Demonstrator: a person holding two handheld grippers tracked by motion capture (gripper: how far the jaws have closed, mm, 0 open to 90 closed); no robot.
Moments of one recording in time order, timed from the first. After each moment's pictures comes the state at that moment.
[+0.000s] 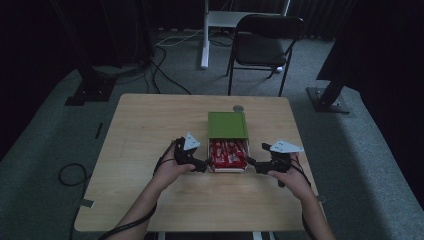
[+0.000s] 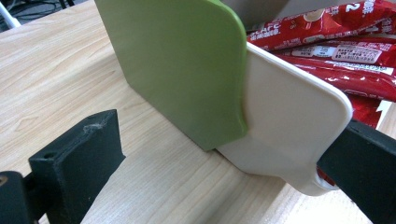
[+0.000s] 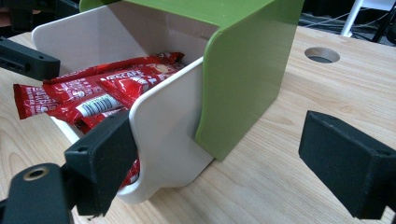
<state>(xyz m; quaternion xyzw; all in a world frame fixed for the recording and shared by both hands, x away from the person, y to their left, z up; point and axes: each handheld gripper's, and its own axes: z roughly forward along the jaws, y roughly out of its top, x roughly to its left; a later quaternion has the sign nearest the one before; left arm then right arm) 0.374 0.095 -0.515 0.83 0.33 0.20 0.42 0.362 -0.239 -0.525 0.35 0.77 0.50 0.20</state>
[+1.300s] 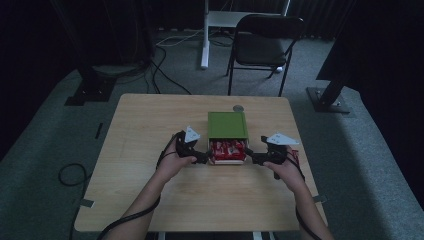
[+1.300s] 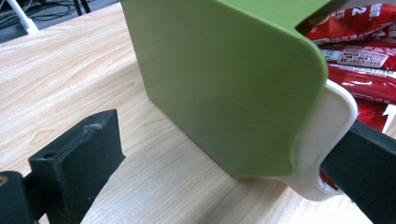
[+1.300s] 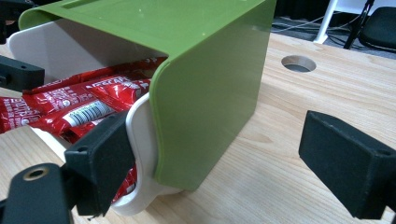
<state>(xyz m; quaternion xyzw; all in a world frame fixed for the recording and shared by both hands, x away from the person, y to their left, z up) 0.399 0.094 -0.517 0.81 0.35 0.21 0.42 0.389 -0.231 -0.525 0.38 0.75 0.50 0.22</state>
